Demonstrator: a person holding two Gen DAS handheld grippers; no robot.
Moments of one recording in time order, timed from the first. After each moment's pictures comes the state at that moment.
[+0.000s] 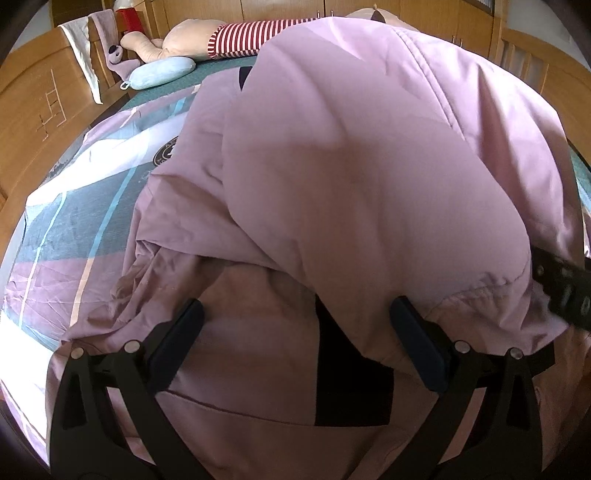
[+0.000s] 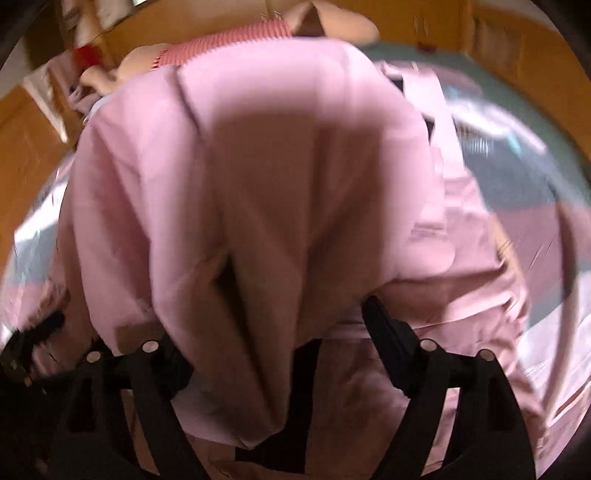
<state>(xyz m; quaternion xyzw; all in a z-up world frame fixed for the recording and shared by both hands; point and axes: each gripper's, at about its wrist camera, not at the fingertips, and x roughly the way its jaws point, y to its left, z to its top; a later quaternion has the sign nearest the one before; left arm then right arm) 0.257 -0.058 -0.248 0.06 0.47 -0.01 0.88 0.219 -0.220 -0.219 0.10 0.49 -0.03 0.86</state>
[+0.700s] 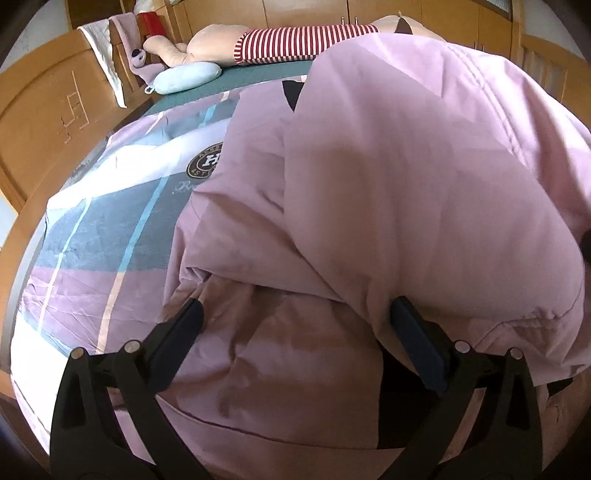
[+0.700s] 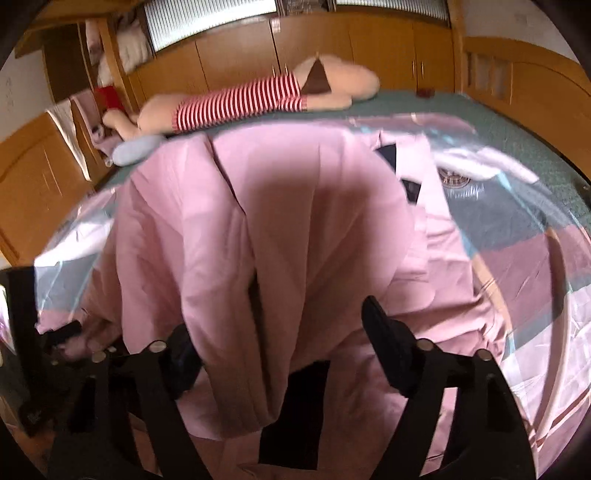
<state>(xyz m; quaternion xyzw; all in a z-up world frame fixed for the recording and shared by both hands) 0.276 -0.033 -0.238 0.06 0.46 0.03 0.89 0.190 -0.216 -0.175 0.10 0.39 -0.02 0.92</state>
